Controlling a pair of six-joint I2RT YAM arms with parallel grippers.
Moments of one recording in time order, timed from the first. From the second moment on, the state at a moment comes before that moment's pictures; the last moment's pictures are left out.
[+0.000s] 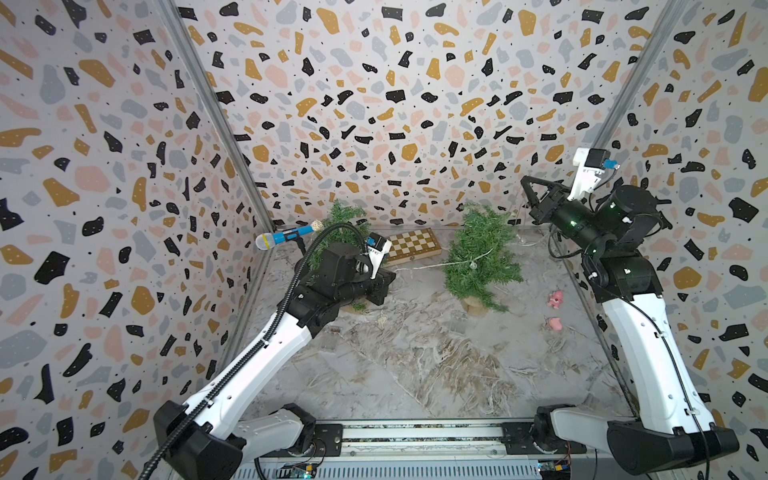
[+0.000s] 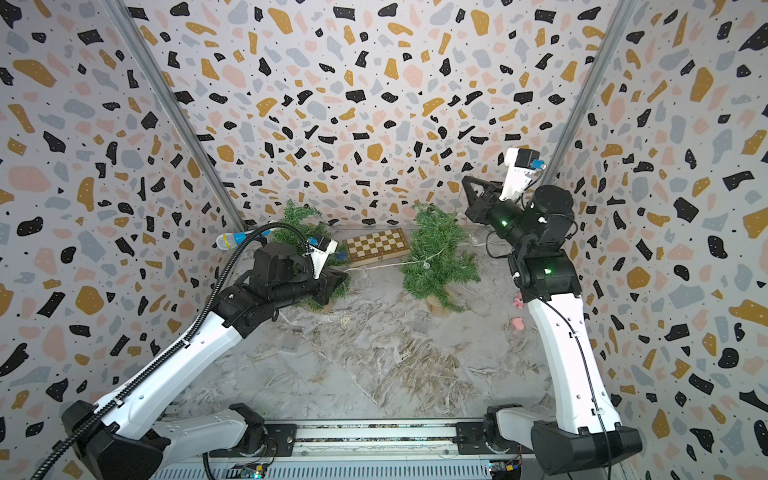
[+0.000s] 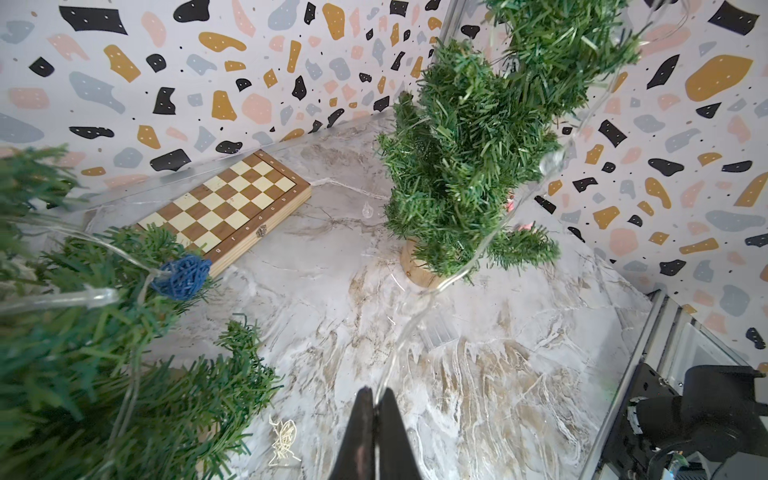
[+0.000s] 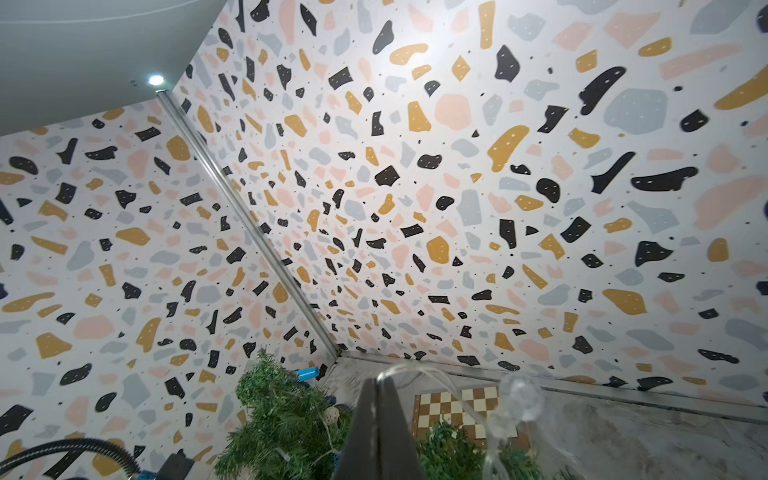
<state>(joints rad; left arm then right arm) -0.54 1.18 1.17 -0.51 0.25 -0.10 0.15 1.23 1.58 -0.23 -0.44 0.49</state>
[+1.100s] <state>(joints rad) -0.46 1.03 1.30 -0.74 -0.37 -0.12 0.06 1.01 1.31 -0.57 -0.43 0.35</state>
